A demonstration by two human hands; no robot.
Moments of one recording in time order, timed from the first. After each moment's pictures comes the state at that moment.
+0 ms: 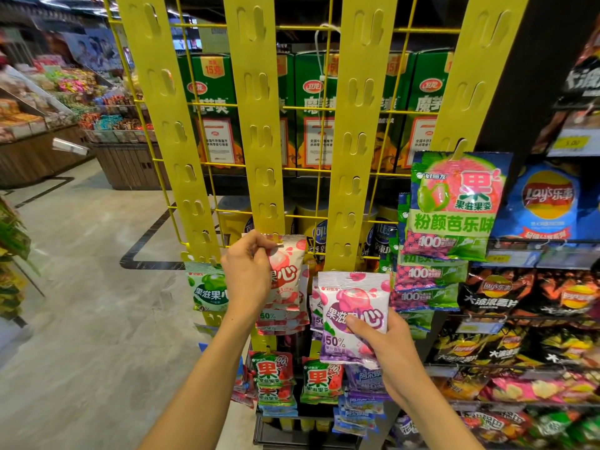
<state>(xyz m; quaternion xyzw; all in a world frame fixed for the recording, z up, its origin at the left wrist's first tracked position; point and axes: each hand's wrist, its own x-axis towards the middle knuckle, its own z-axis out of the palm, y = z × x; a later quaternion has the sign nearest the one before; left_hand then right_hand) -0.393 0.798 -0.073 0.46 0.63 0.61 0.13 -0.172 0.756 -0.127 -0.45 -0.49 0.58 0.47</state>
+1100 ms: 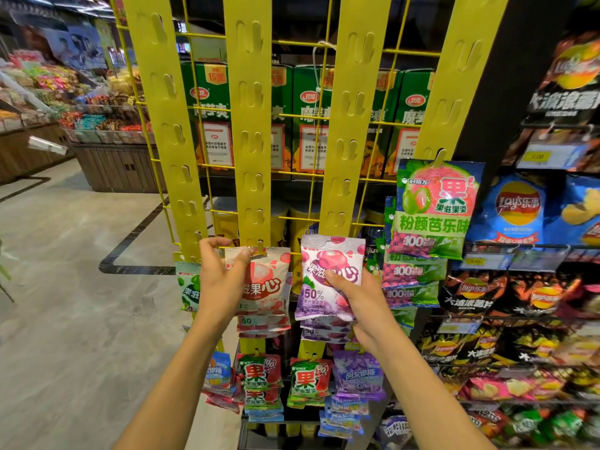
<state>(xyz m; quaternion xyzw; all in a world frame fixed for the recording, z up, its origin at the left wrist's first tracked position) -0.417 0.773 -0.078 0.41 0.58 0.64 0.29 -0.199 0.793 -0.084 -0.41 -0.48 0.59 0.50</state>
